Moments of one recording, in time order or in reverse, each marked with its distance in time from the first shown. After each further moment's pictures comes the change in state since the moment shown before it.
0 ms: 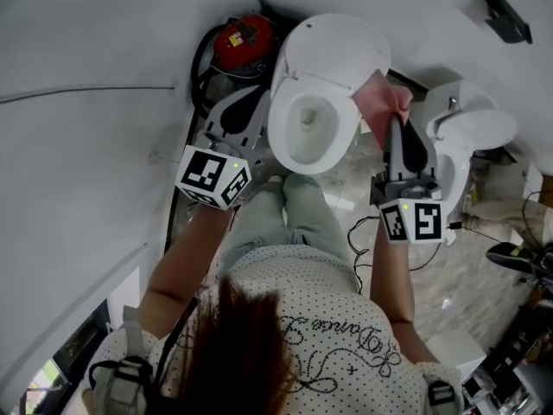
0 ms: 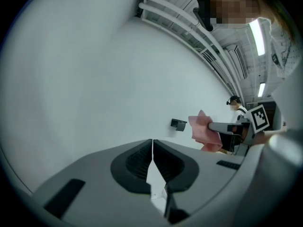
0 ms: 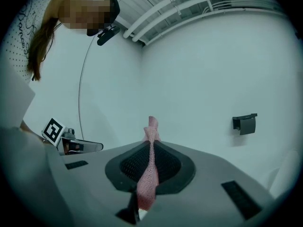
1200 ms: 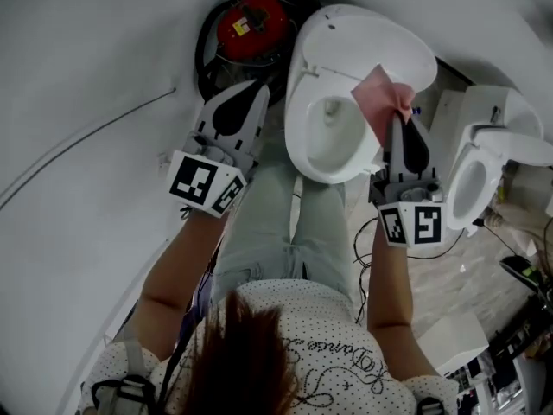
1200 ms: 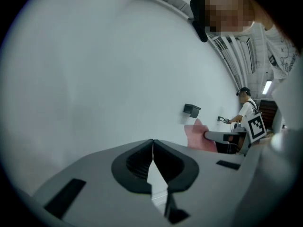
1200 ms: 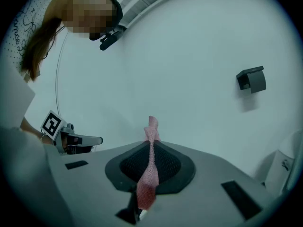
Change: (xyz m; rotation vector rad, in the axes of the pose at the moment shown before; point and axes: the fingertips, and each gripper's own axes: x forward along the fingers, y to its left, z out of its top) left arm 0.124 0.123 -0.059 -0.025 0.157 -0.011; right arm 0.158 -0.049 -0.127 0.174 0.117 -0.022
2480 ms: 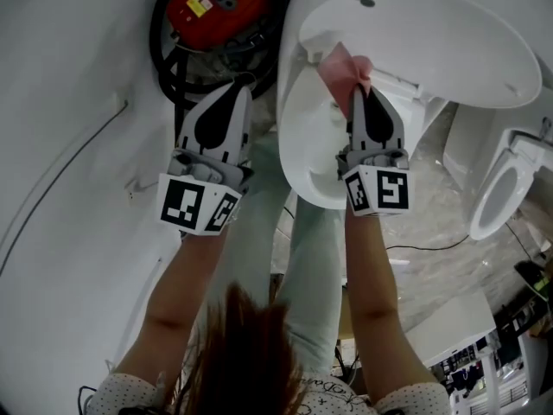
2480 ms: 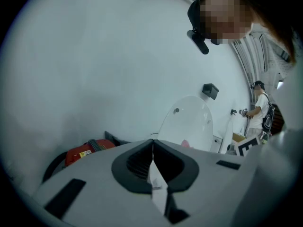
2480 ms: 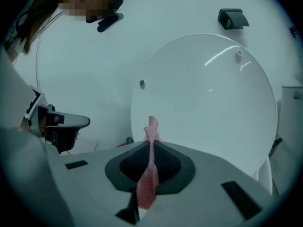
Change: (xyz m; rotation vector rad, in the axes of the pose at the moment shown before) left arm 0.086 0.109 -0.225 -0.106 0.046 0.075; right arm 0.139 -0.040 -0.305 0.088 0.183 -0.107
